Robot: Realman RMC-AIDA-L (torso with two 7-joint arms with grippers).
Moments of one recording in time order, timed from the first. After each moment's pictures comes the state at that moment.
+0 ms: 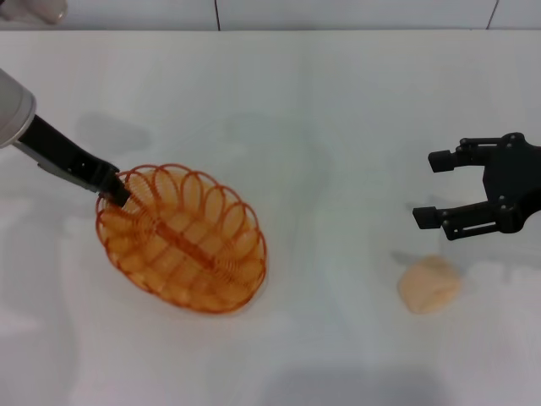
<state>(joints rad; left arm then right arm) -0.82 -2.01 0.88 0.95 2.76 1.68 -2.48 0.31 2.01 -1.14 -1.36 -1.86 -1.59 1.82</state>
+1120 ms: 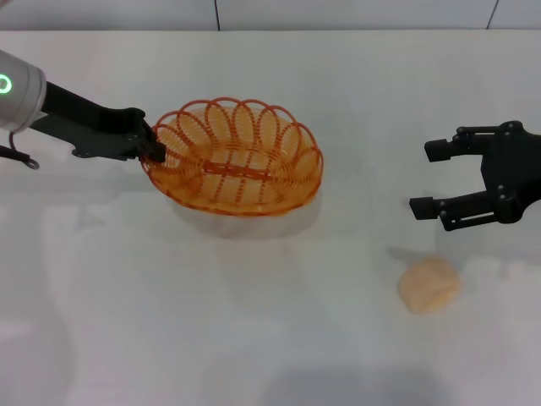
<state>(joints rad) -0.81 -2.01 0.73 0.86 2.59 1.56 -2.74 0.33 2.01 -1.13 -1.38 -1.84 -1.60 1.83</state>
